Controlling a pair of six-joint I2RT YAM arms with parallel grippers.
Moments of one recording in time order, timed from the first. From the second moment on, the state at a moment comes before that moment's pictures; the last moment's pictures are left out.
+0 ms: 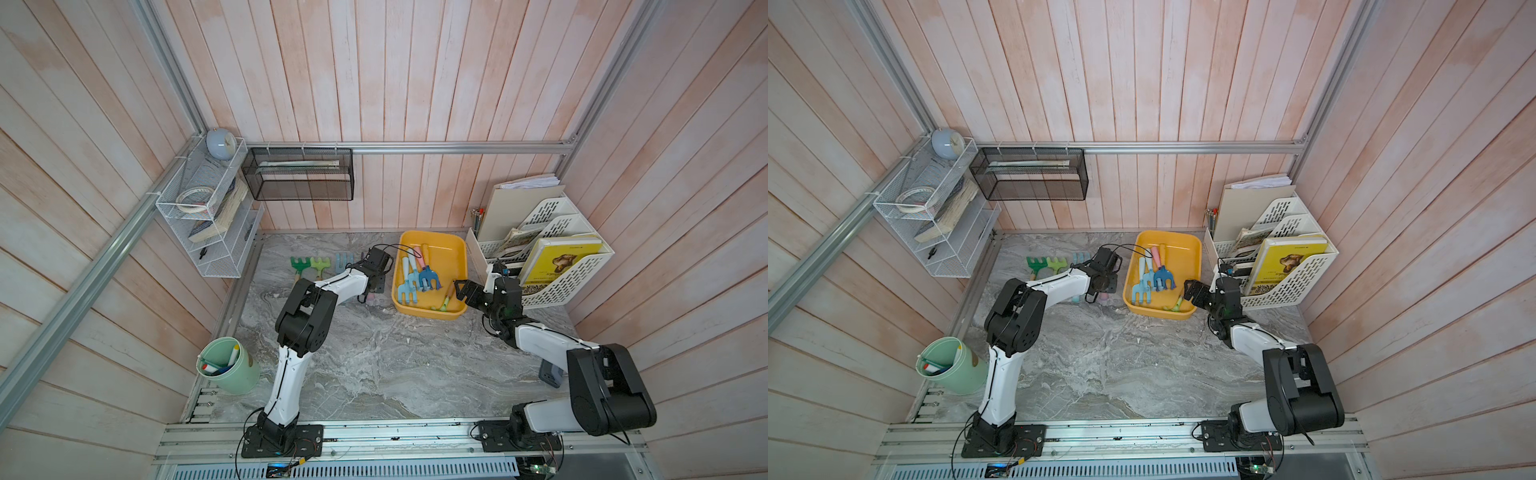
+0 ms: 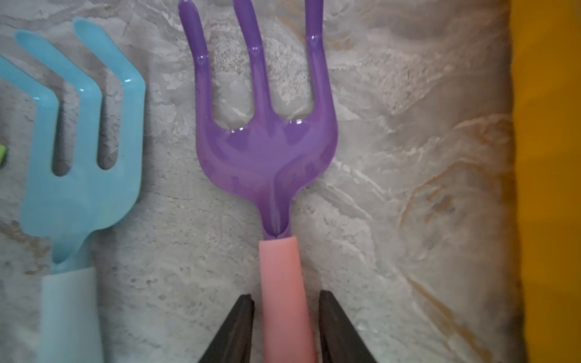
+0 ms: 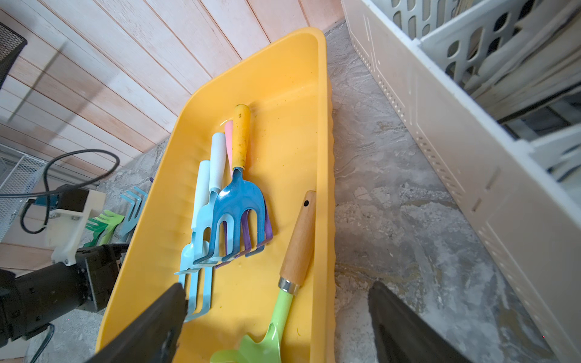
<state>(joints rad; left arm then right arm) -0.51 2.21 1.58 -0.41 -0.27 -0.32 0.17 1.41 0.57 0.37 -0.16 0.57</state>
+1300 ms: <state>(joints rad) -0.44 1.50 0.98 0.19 -0.21 -0.19 0.29 1.72 1.06 0.14 -0.13 0.45</state>
